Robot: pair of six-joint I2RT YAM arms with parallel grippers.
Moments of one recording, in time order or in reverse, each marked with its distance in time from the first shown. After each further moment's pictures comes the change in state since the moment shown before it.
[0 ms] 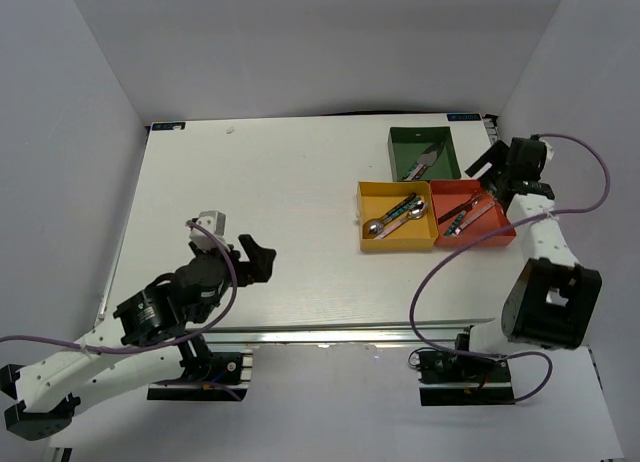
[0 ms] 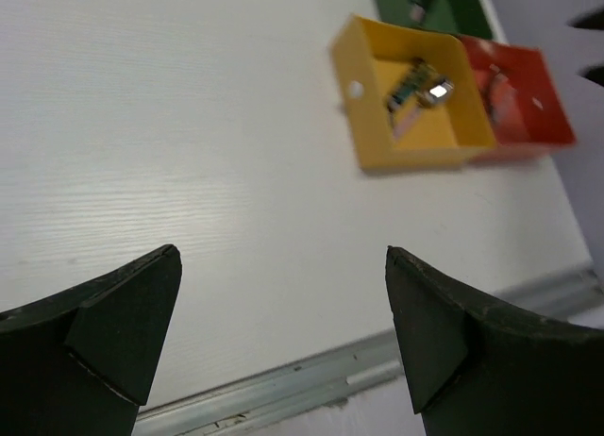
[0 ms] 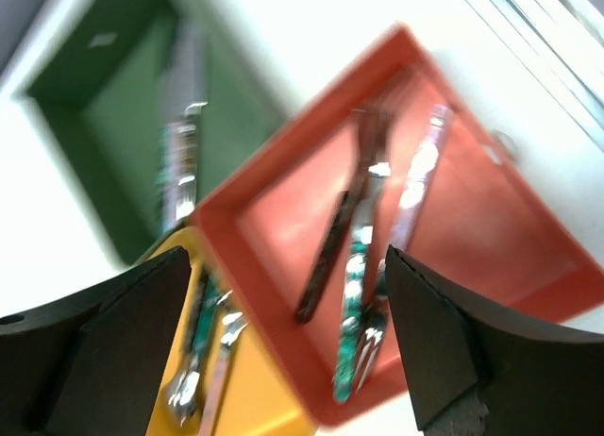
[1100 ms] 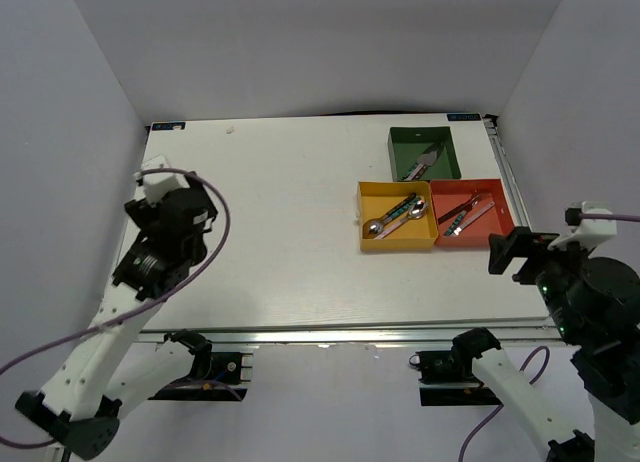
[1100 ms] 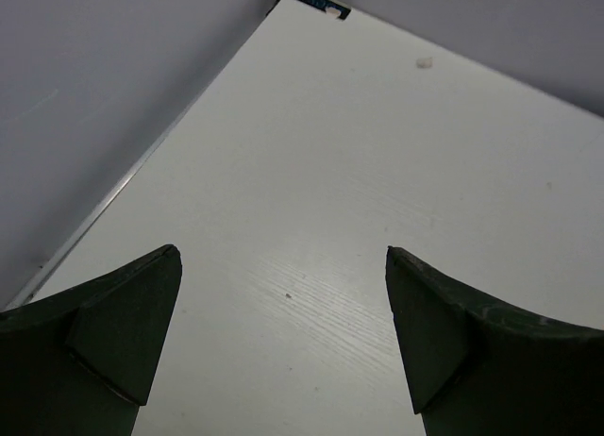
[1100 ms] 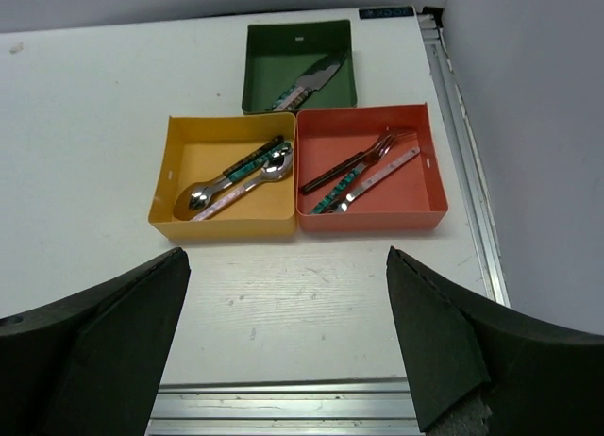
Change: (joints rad) left arm 0.526 0.346 0.347 -0.131 -0.393 0.214; right arm 0.593 -0.983 0.241 -0.781 0.297 -0.428
